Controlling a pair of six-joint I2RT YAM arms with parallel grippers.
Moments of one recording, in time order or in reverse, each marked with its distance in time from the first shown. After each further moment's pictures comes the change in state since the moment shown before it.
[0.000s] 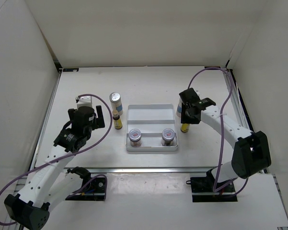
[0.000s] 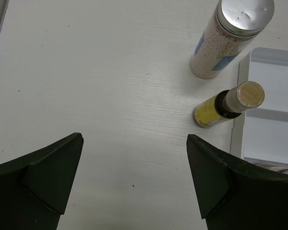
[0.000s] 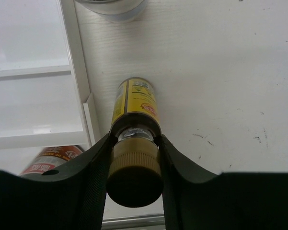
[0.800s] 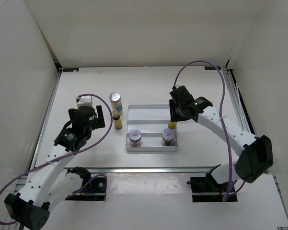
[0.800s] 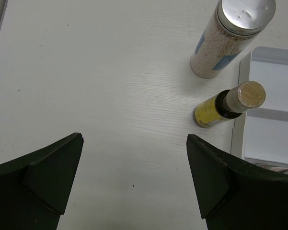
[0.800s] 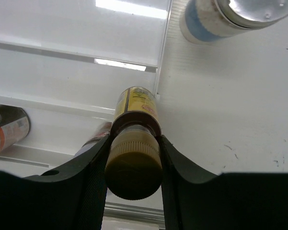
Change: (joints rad) left arm 0.000 0.008 0.000 0.000 0.000 0.000; right arm 0.166 -0.055 0.122 -0.027 -0.046 -0.046
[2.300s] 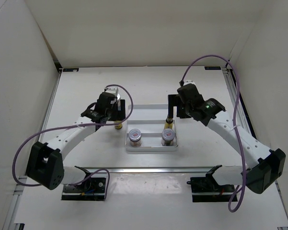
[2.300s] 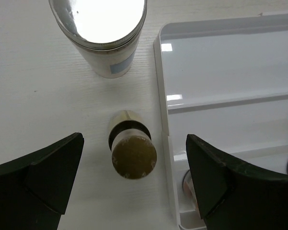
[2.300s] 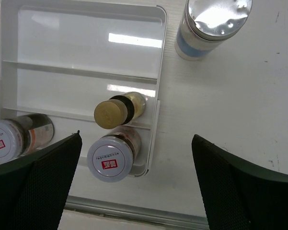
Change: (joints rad) left arm -0.037 0.481 0.109 0.254 0.338 -0.019; right arm 0.014 -0.114 0.045 -0.014 0.036 0.033
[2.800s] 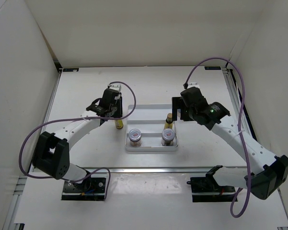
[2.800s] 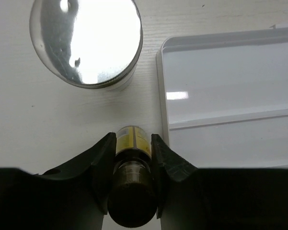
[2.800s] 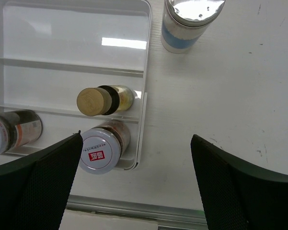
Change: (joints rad) left arm 0.000 0.148 0.069 0.022 -0.013 -0.001; right arm 0.001 -0.074 -0.047 -0.027 0.039 -0.002
